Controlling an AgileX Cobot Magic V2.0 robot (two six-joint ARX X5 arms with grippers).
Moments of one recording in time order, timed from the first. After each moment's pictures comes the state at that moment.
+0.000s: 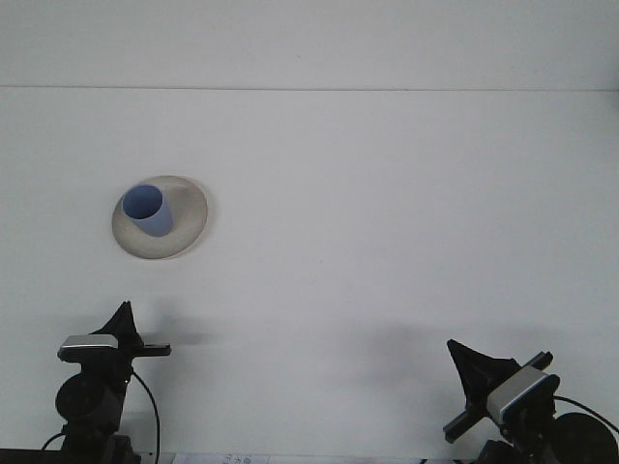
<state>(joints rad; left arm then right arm) -0.07 0.03 0.05 -0.03 -0.16 0.03 0.90 0.17 0.69 -0.75 0.29 0.11</state>
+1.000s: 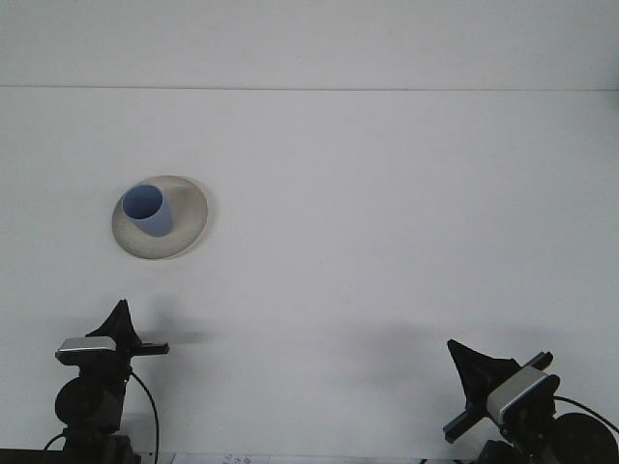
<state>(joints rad) -0.06 0.00 0.03 0.02 -0.16 0.04 0.90 0.17 0.69 -0.75 0.29 0.11</state>
